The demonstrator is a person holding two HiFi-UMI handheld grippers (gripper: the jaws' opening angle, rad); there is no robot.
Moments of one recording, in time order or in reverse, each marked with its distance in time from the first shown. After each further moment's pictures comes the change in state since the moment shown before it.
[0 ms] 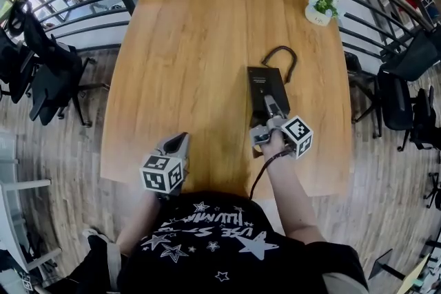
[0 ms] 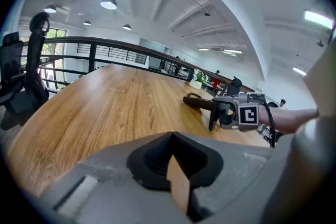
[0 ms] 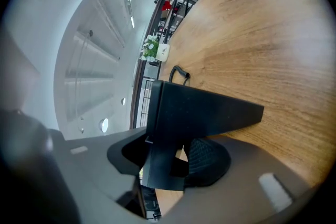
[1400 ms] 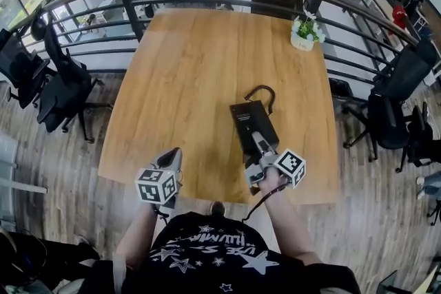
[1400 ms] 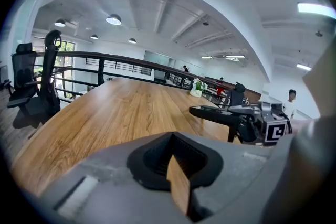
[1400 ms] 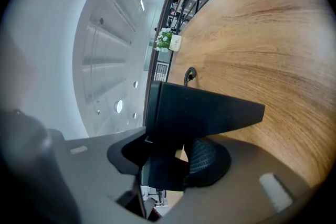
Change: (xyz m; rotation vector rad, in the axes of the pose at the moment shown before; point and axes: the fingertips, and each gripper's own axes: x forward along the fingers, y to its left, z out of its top) left arm -0.066 -0.043 -0.016 0.011 -0.127 0.089; right arm -0.121 0.004 -0.034 -0.090 0.201 0.124
